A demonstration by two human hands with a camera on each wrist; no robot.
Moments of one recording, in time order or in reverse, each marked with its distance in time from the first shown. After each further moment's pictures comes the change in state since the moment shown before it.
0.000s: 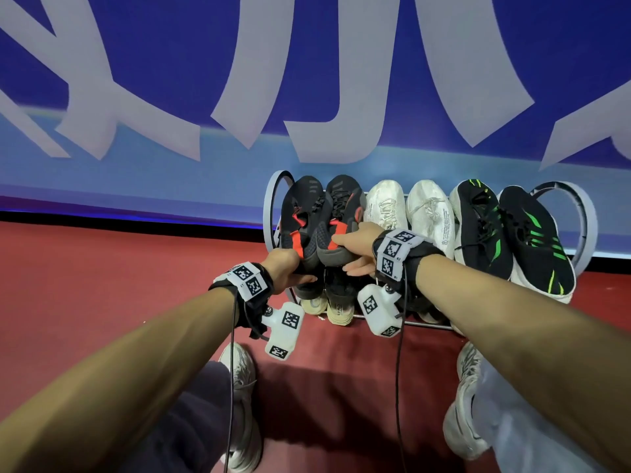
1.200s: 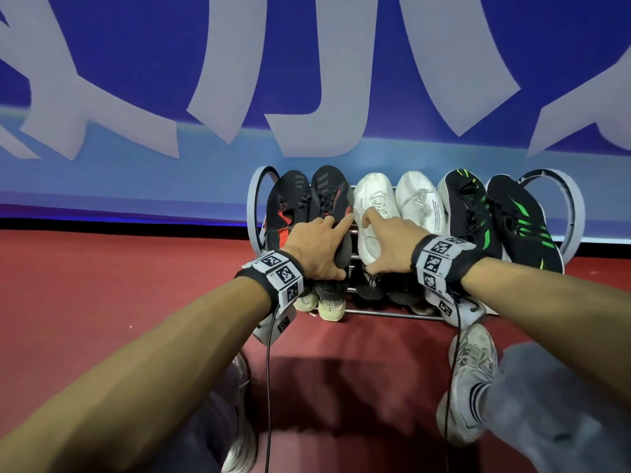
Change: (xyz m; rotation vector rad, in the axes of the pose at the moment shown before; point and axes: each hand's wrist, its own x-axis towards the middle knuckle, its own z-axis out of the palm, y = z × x) left_hand -0.001 0.035 0.056 1.682 0.040 0.829; right_hand -0.013 0.050 -0.065 -0.942 0.224 -0.536
